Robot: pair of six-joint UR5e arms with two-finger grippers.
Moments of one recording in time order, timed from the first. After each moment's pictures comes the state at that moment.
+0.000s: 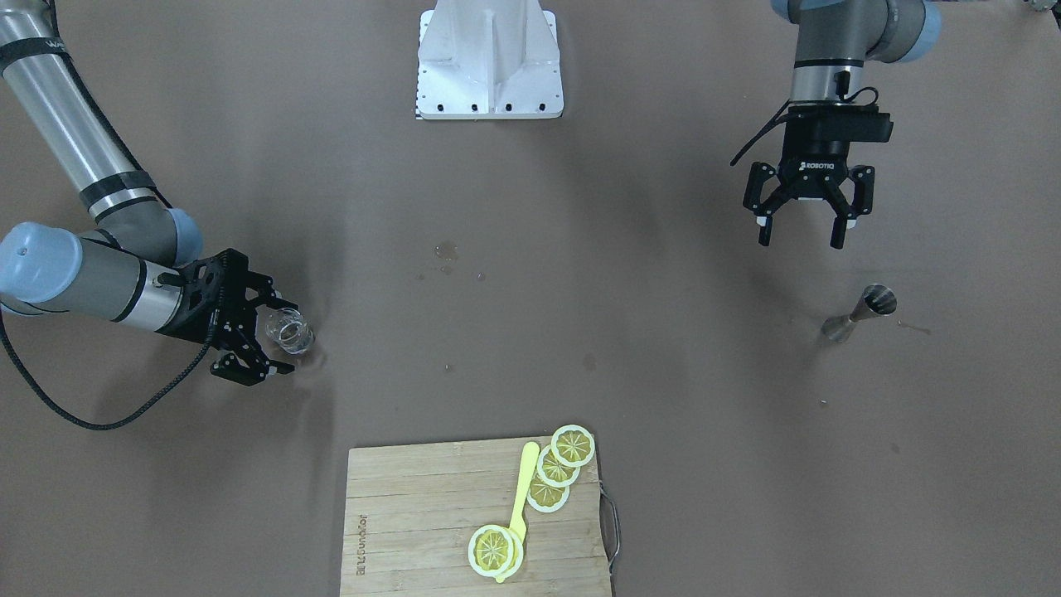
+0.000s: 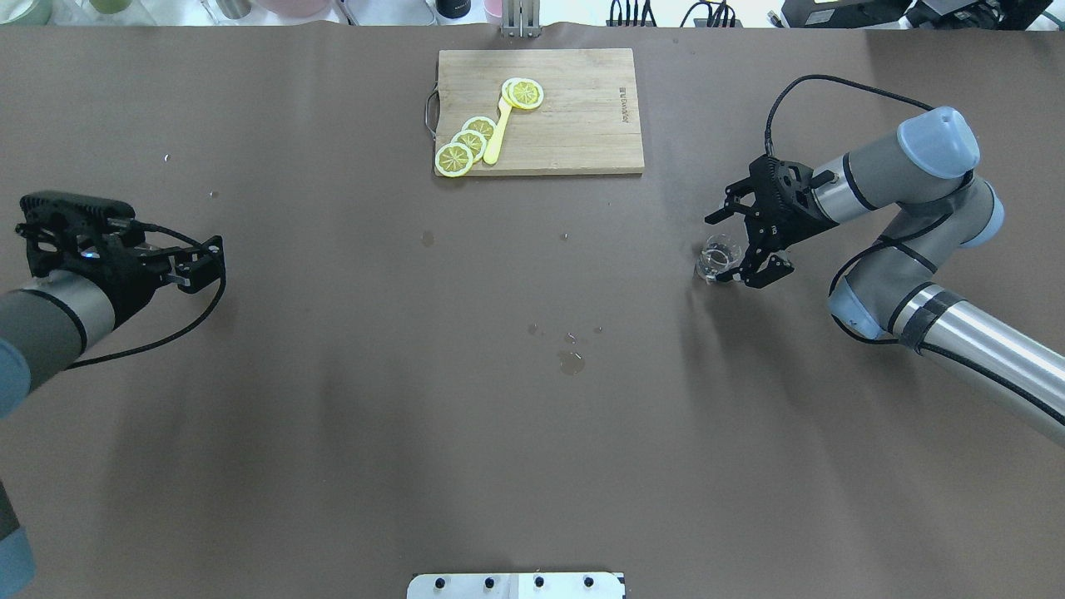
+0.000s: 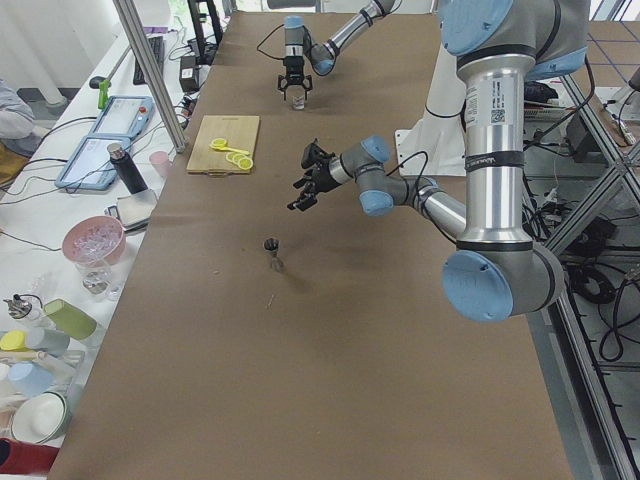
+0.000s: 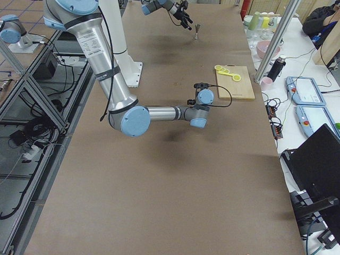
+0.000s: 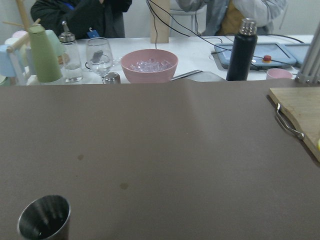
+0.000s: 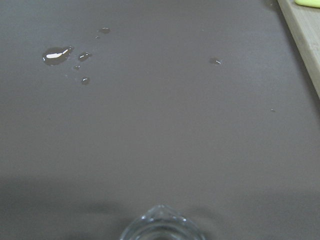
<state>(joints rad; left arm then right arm) -0.59 -1.52 -2.03 -2.22 -1.24 -0.96 0.88 -1.10 1.07 -0.27 2.43 -0.30</state>
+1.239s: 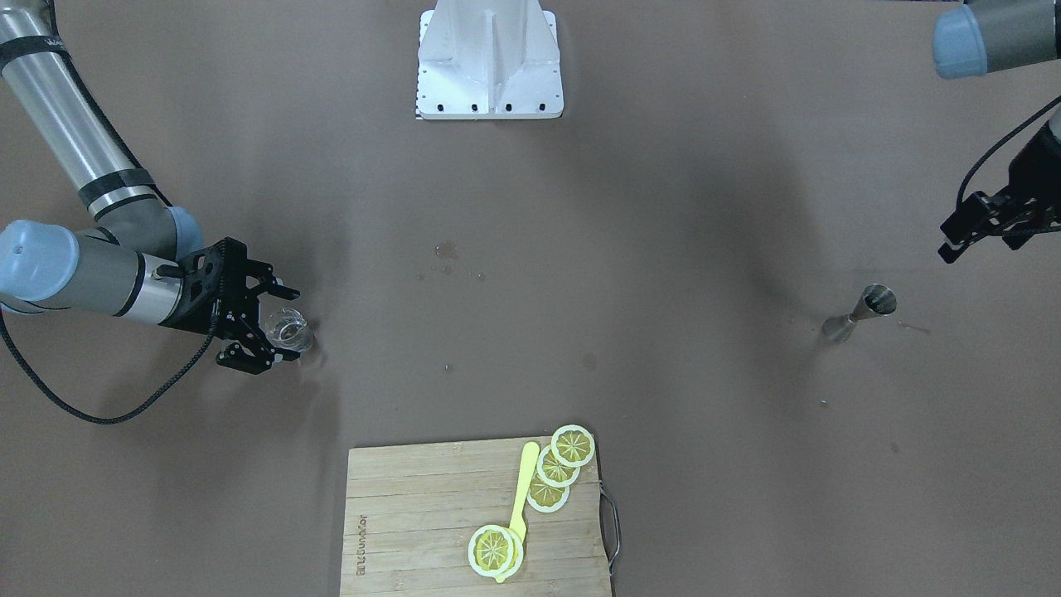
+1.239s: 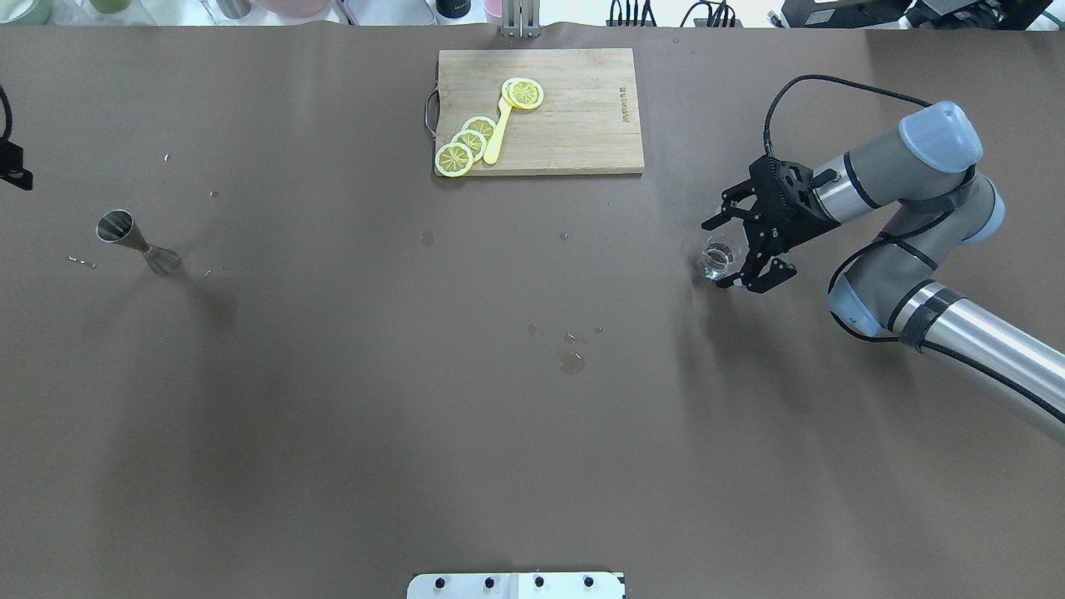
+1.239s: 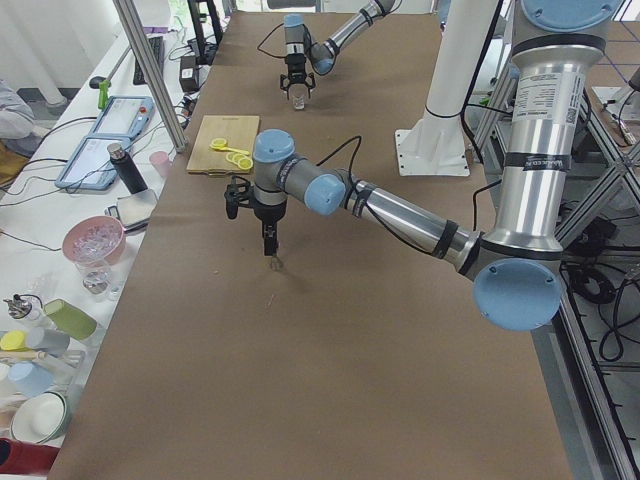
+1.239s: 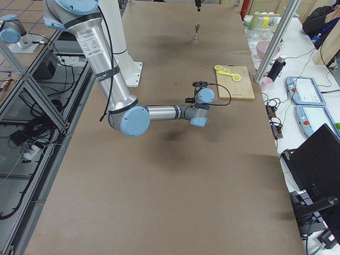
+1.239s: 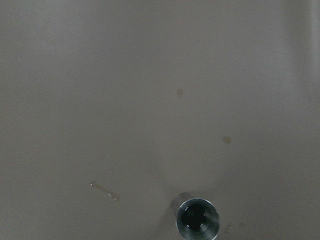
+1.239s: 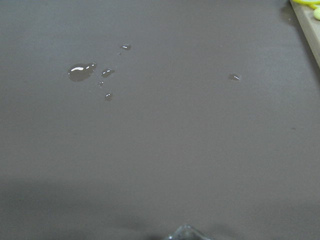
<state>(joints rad) -1.27 -1.64 -1.89 -1.63 -2.20 -0.65 0.88 -1.10 1.10 -0.27 2.50 -0.29</state>
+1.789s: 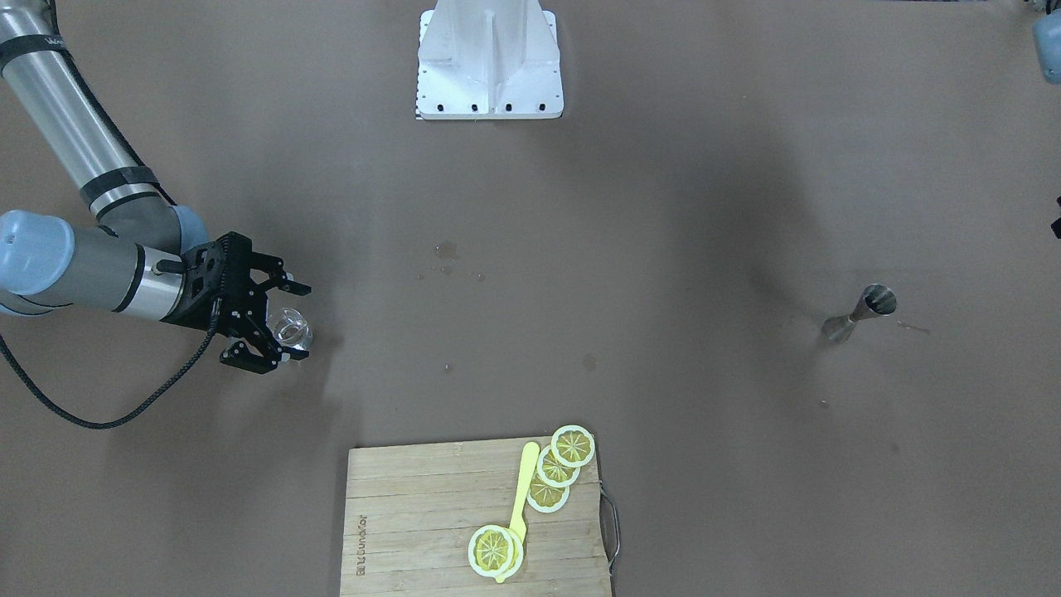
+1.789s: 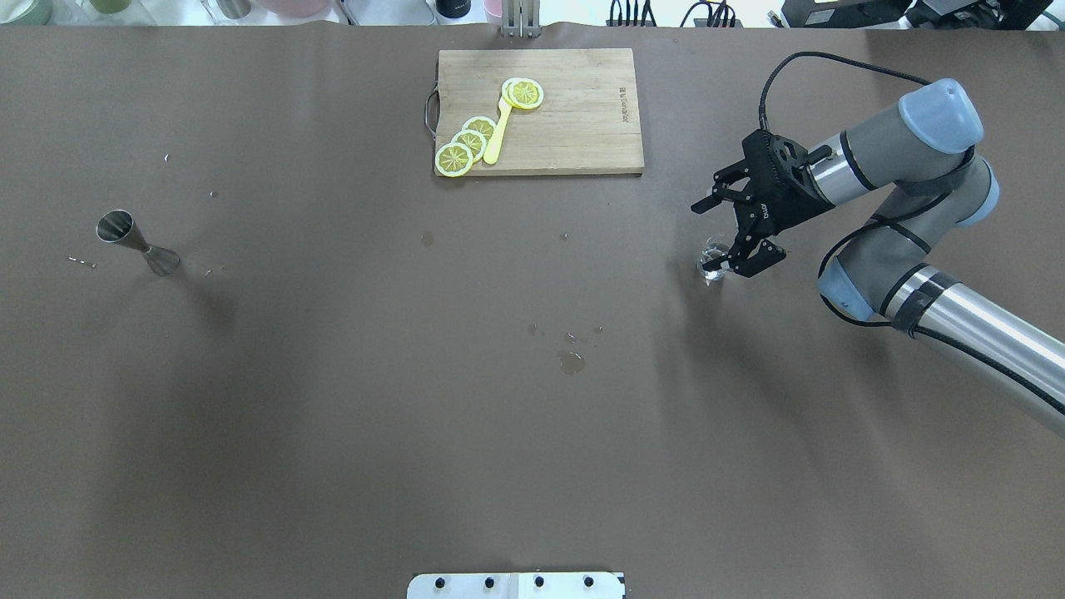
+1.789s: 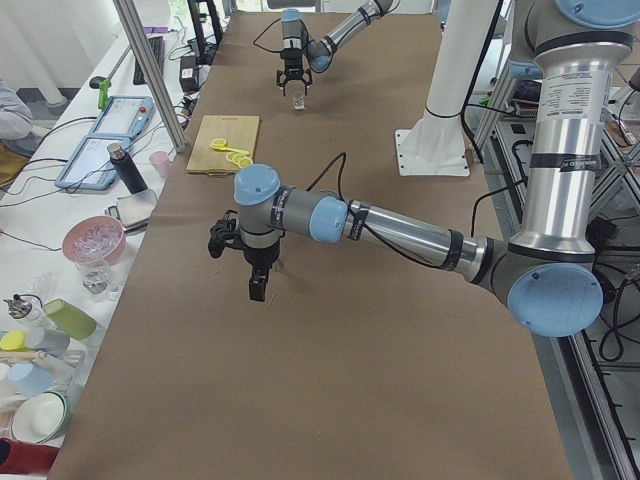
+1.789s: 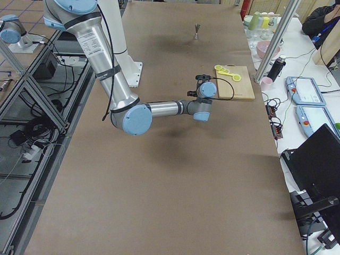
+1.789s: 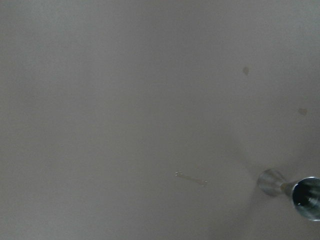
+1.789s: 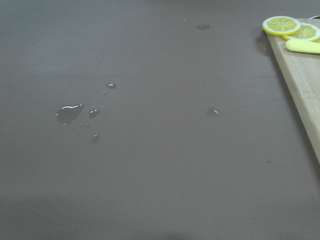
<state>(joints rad) -1.47 -1.60 -1.79 -1.51 -2.26 -0.14 0.90 -1.07 1.13 -0.27 2.50 -0.17</state>
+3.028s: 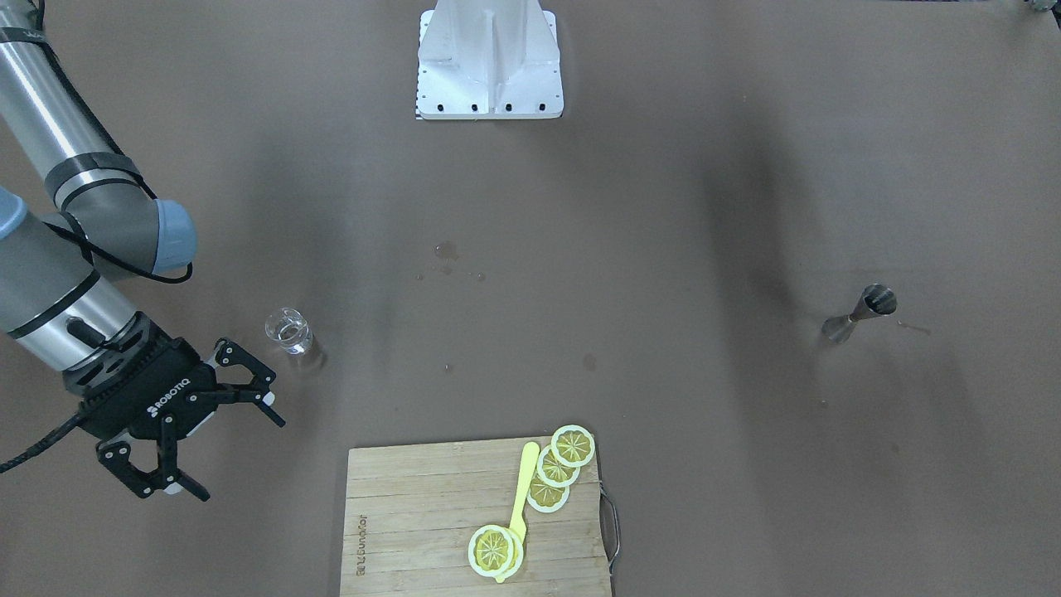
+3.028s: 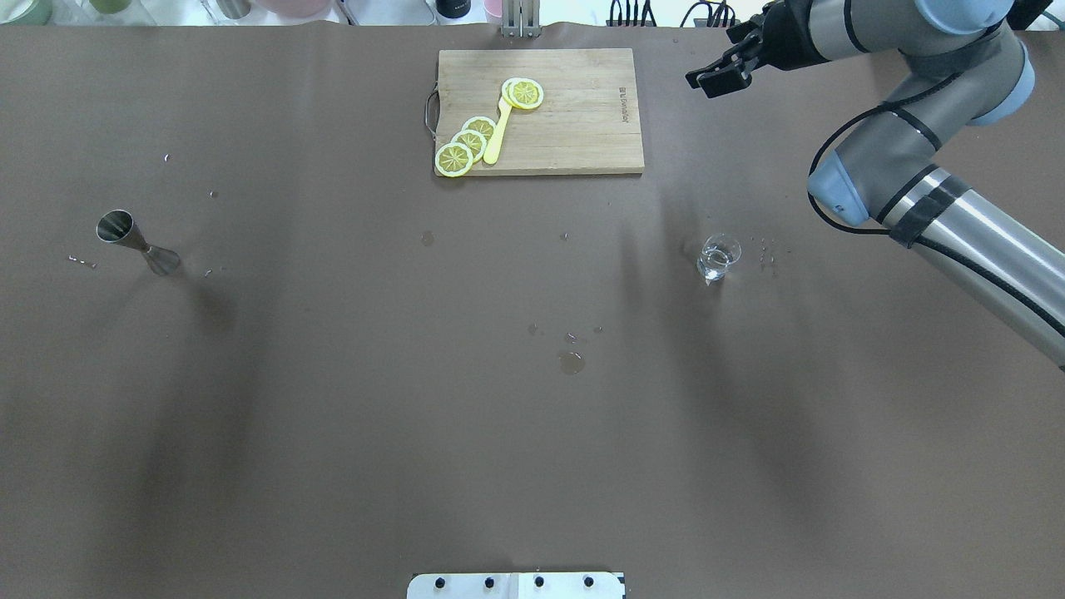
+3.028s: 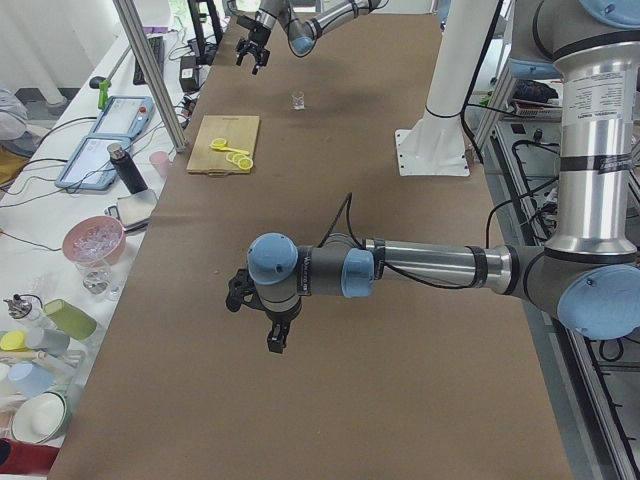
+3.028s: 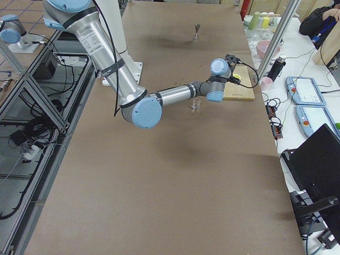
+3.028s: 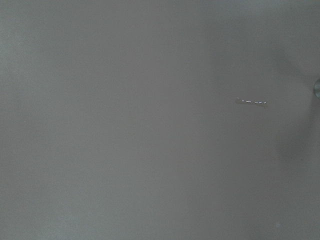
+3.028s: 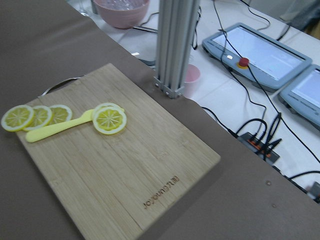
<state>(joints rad) -1.59 -1.50 -1.69 -1.54 -2.41 0.18 1.03 -0.96 1.27 -0.65 2.06 0.30</state>
